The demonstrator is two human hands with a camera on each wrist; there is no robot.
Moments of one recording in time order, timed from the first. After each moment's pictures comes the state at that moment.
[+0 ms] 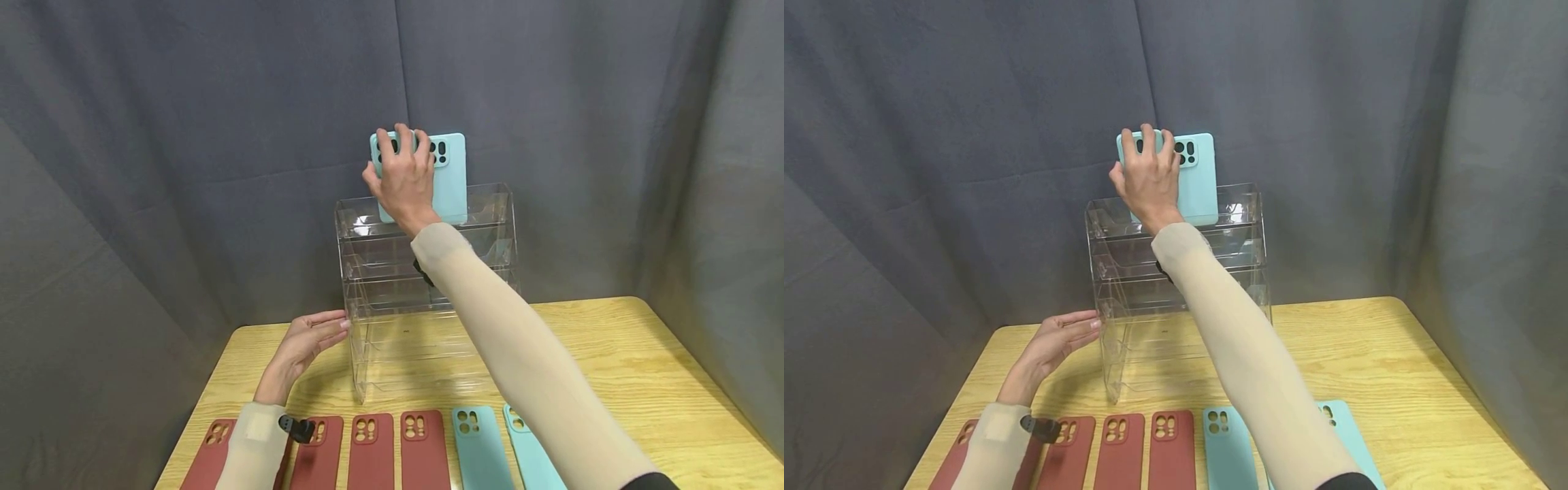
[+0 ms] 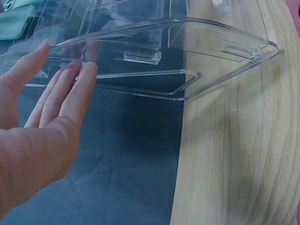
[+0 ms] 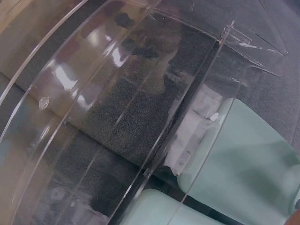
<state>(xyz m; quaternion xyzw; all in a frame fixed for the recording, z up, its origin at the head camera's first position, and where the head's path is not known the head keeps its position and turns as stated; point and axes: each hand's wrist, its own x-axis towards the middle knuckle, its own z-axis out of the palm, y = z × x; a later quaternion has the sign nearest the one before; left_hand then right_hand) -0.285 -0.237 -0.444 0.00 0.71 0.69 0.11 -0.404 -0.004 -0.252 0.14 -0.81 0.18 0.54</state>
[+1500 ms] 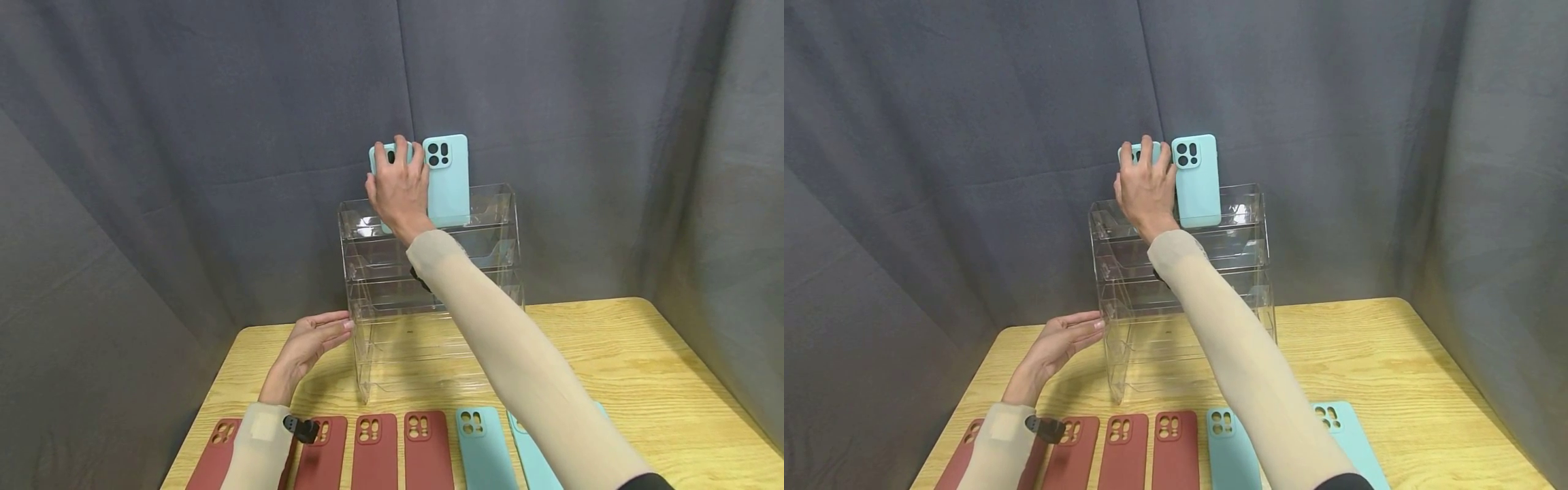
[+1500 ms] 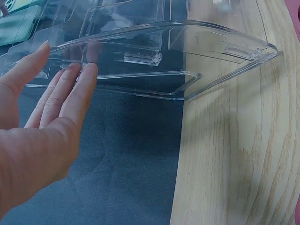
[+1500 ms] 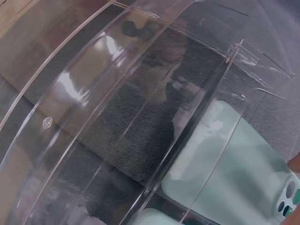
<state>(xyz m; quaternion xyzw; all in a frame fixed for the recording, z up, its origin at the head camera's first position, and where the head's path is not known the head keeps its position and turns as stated) -0.287 -0.233 -0.444 0.00 0.72 0.69 0.10 -0.402 -0.015 -0.261 0.10 -0.86 0.14 0.48</state>
